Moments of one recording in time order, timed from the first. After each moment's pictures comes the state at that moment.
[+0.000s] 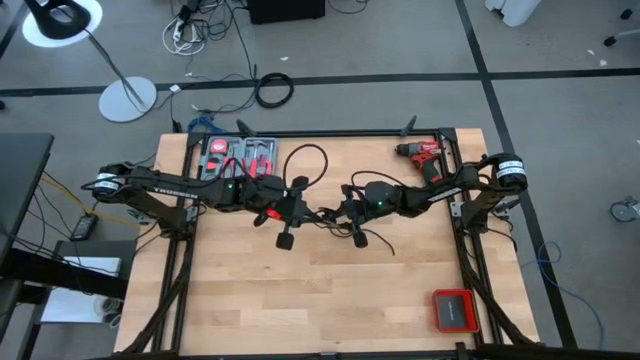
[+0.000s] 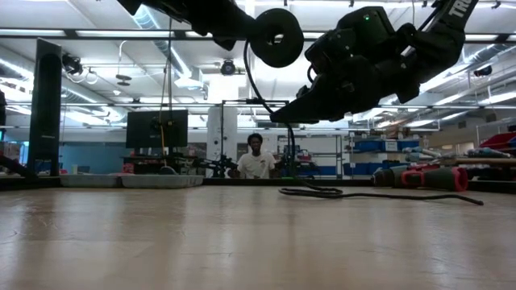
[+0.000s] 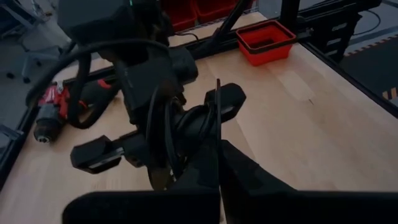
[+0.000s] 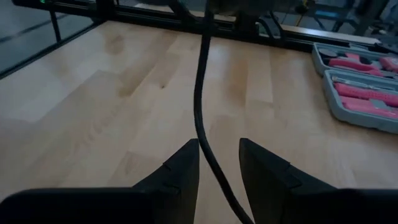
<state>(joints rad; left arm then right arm) -0.03 1.38 0.97 0.00 0.10 0.25 -0.06 1.65 0.64 0.68 -0.21 -0.18</state>
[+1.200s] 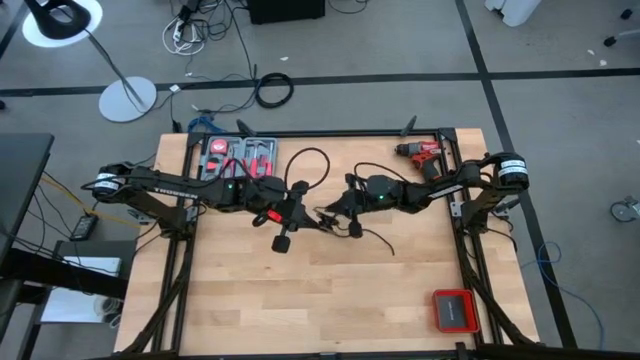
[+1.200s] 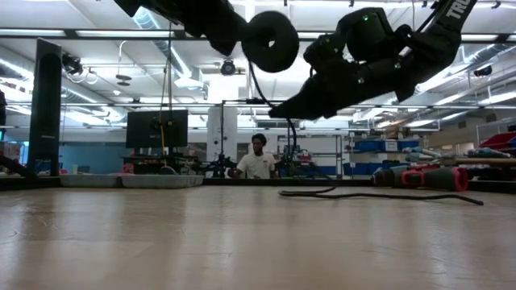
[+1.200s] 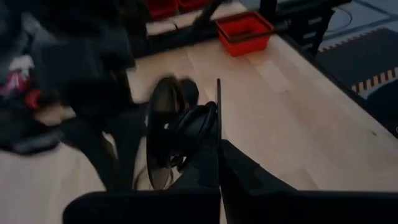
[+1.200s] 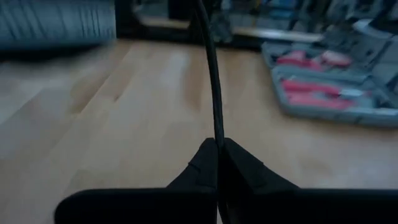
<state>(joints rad) -0.03 1.38 0.97 -0.06 0.18 0.22 -0.10 1.63 0.64 0.71 -0.10 -0.13</state>
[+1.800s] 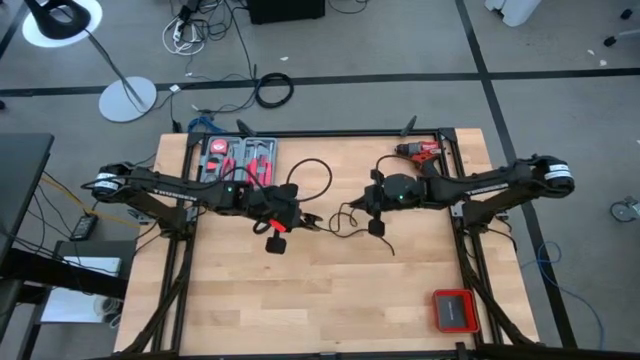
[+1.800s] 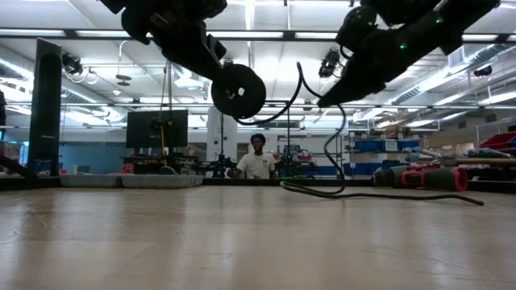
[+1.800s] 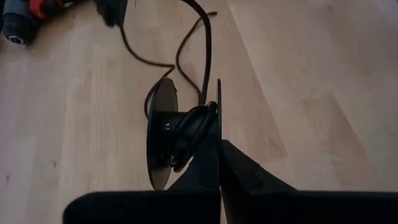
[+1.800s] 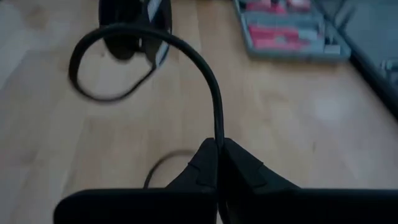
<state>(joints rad) -0.06 1.38 0.97 -0.32 -0.01 0.19 -0.03 1.24 0.64 0.06 0.11 -0.04</state>
